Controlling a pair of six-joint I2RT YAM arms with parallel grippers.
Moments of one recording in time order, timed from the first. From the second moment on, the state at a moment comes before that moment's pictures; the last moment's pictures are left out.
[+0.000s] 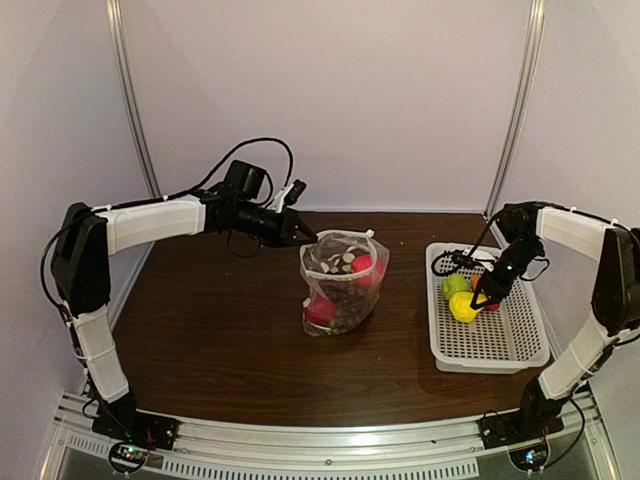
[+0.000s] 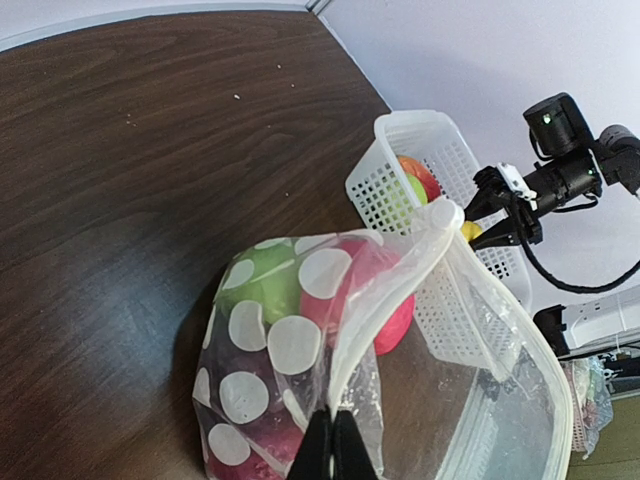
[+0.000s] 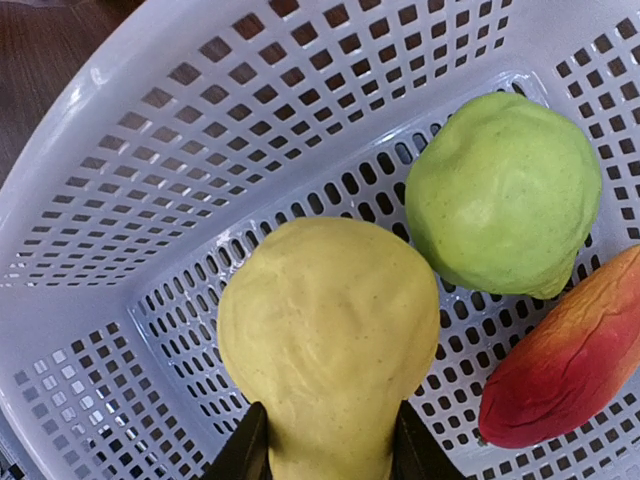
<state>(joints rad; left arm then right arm) -0.60 1.88 1.50 -0.28 0.65 -0.38 0.02 1.56 1.16 -1.11 -0.34 -0.82</state>
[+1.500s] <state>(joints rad) -0.67 1.89 1.50 -0.24 0.75 -0.37 0.80 1.79 1.79 -0.99 -0.20 -0.84</state>
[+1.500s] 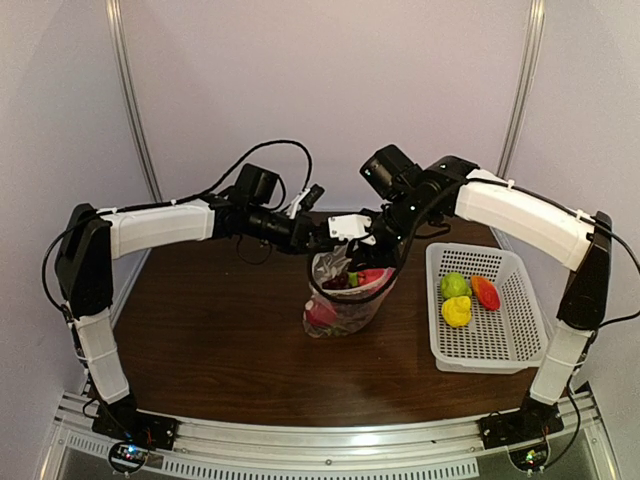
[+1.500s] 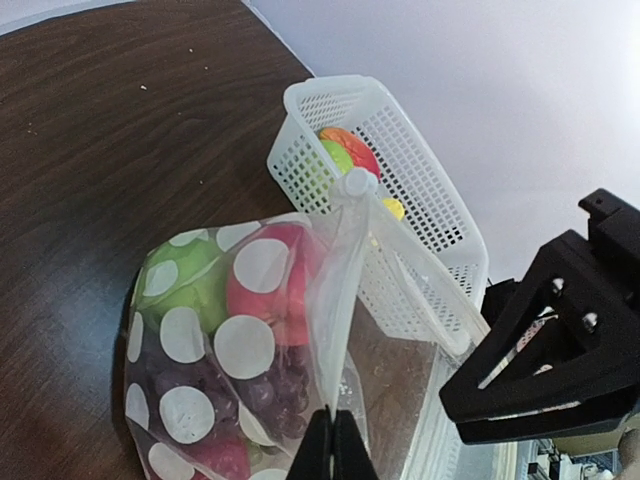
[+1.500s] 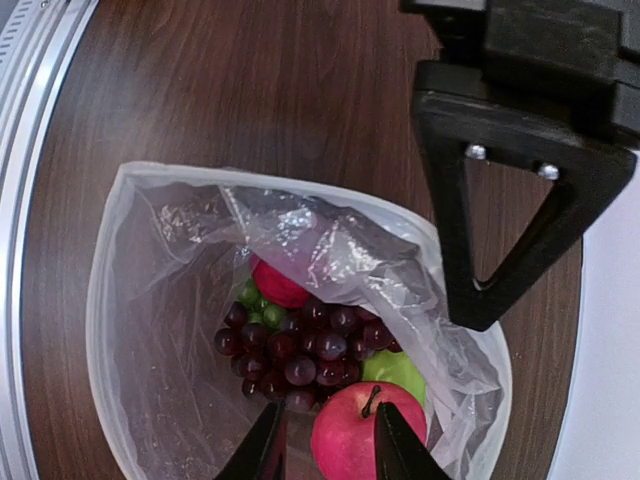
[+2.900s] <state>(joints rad) -0.64 1.94 1.50 -0.26 0.65 -0.39 0.82 1.97 1.58 -0.63 -0.04 -0.78</state>
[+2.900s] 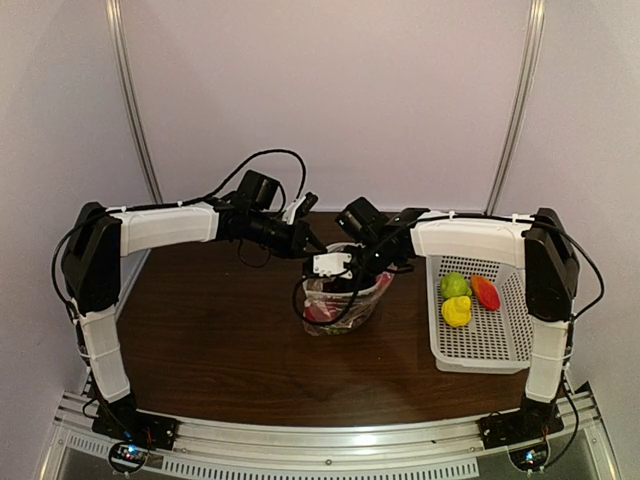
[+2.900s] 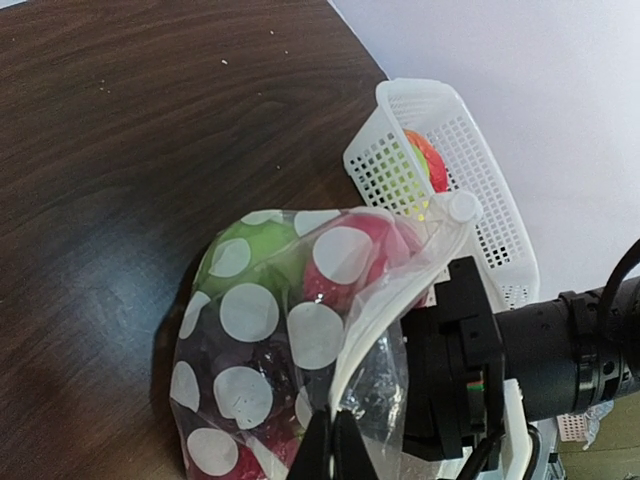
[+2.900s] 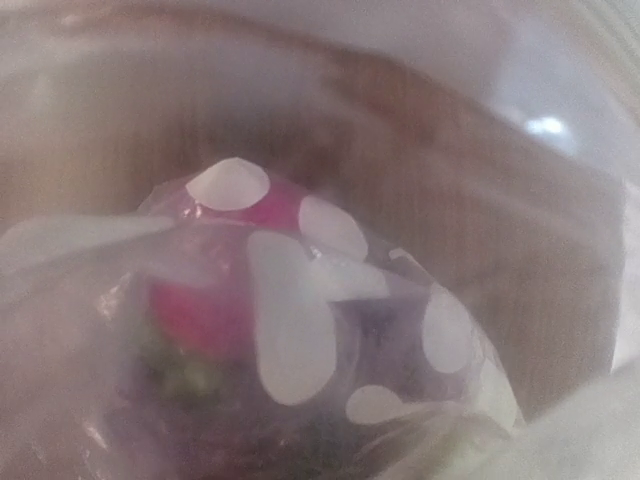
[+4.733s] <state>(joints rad) -0.64 1.94 1.50 -0.26 0.67 -0.39 0.73 1.65 1.90 -0.82 -0.13 -0.68</state>
